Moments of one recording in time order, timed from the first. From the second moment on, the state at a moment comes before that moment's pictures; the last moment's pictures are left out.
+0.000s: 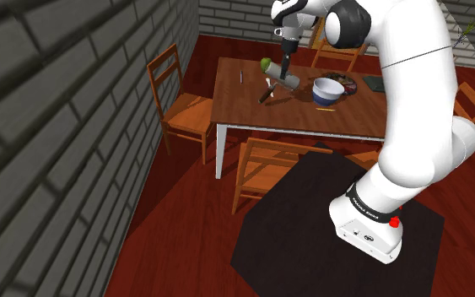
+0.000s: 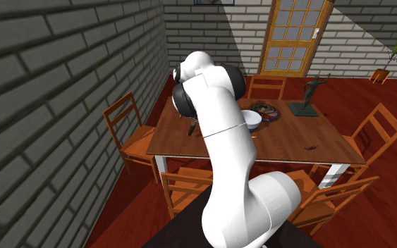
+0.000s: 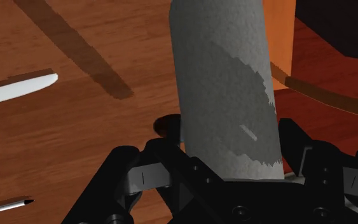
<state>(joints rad) -0.28 0.79 -0.45 -1.31 0.37 1.85 -1.33</state>
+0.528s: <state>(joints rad) -0.28 0.75 -0.47 -1.27 0.35 1.78 -1.31</state>
